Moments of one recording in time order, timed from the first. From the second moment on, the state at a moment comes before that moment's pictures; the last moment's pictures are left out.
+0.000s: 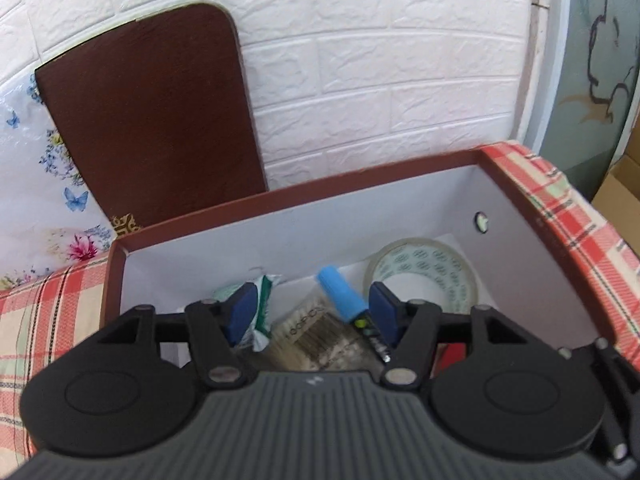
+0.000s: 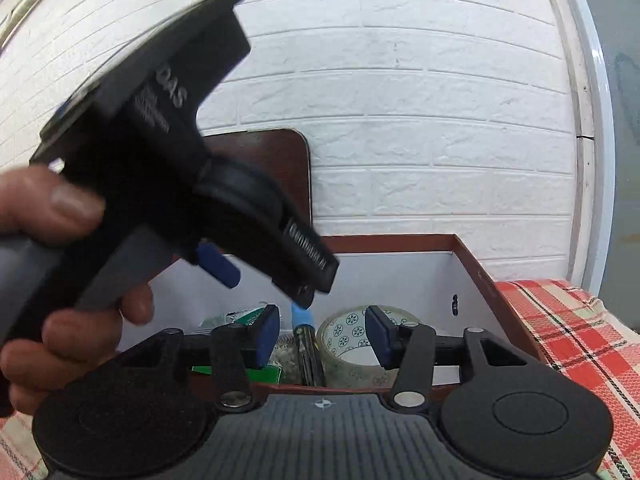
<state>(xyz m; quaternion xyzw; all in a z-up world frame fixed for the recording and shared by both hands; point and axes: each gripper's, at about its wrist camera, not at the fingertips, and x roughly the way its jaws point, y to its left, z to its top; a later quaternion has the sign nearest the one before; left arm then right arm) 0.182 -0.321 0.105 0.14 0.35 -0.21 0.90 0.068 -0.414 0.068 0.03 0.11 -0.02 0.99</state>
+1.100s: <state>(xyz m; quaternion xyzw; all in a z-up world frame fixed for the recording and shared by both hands) 0.004 -0.172 0.141 0.12 0.28 -0.17 0.94 -0.088 -0.361 0.110 0.17 0.16 -0.06 0.97</state>
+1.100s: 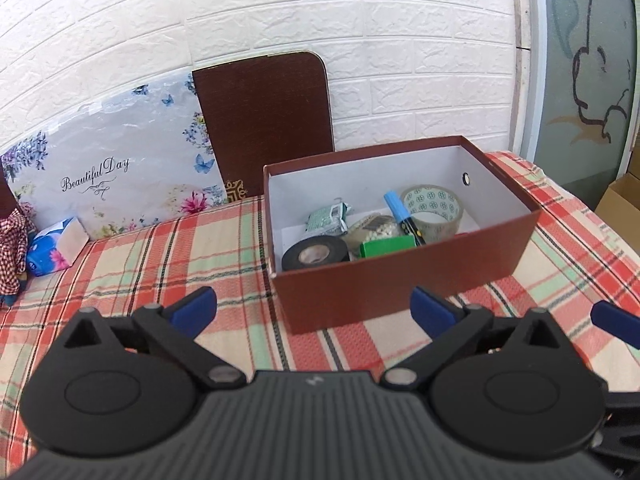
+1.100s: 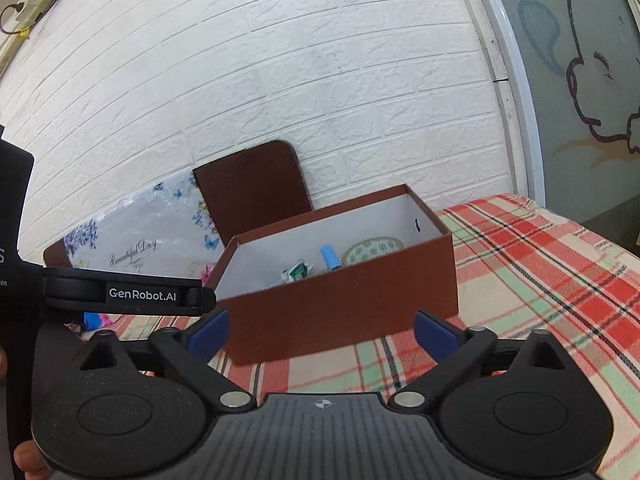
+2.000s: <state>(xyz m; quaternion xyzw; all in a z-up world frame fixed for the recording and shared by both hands) -0.175 -0.106 0.154 0.10 0.22 -0.14 0.96 -0.237 -0.291 0.126 0.10 0.15 -0.08 0.98</state>
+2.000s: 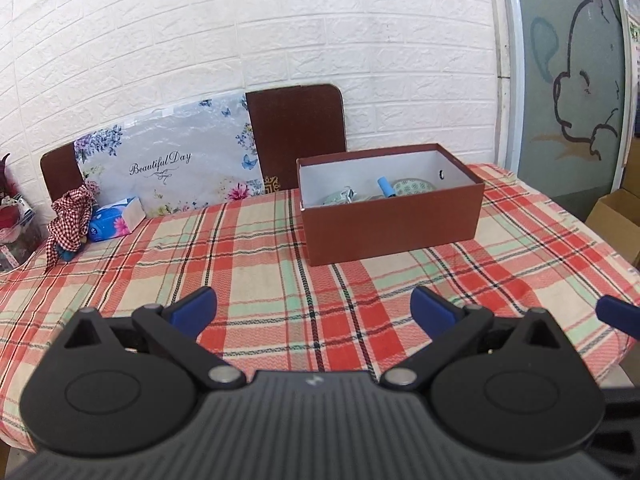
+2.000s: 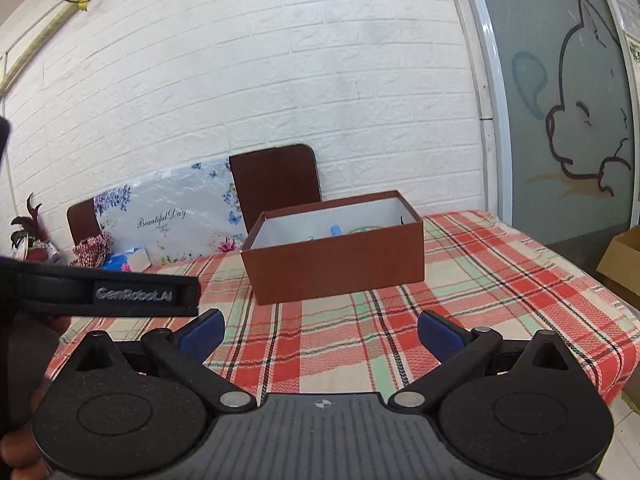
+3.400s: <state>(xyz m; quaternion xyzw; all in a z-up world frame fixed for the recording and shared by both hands) -0.189 -0.073 0.153 0.09 0.21 -0.08 0.97 -0.227 -0.292 0.114 0.14 0.16 -0.07 0.98</state>
